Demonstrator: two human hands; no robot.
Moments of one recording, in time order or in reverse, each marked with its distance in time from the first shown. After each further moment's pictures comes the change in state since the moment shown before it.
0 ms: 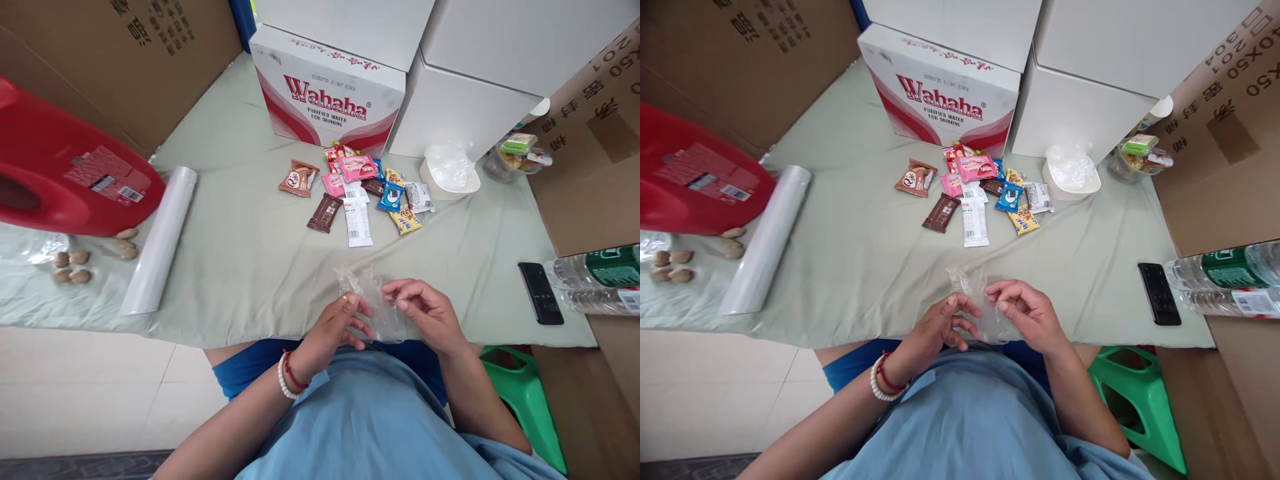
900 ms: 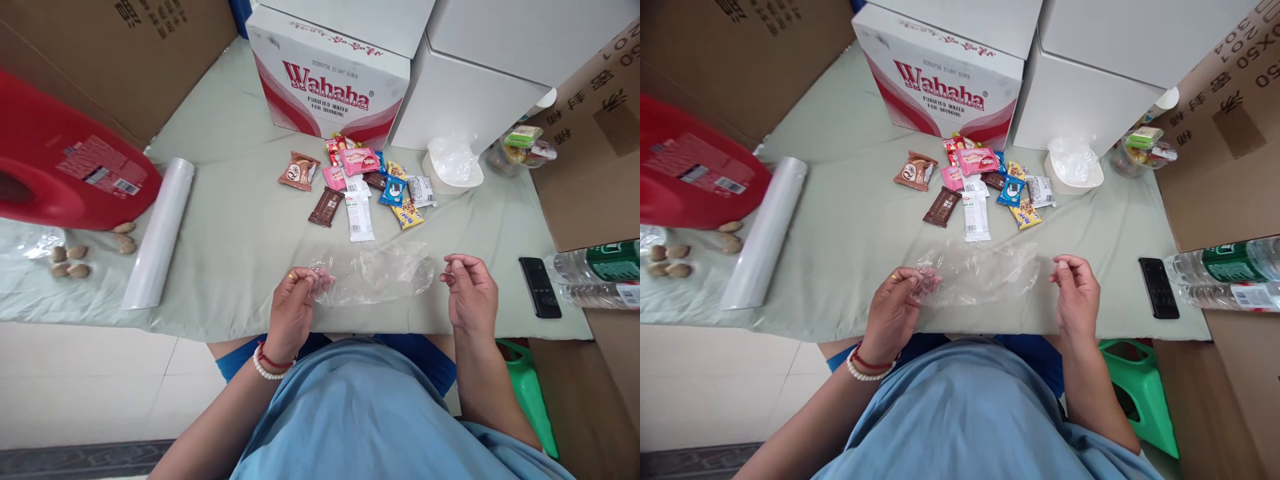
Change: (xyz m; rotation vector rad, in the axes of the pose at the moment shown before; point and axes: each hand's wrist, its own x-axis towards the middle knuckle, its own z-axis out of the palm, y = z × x) left_hand 0.005 0.017 -0.040 -0.259 0.486 0.387; right_hand 0.006 0.007 -0.037 -0.063 0.788 0.048
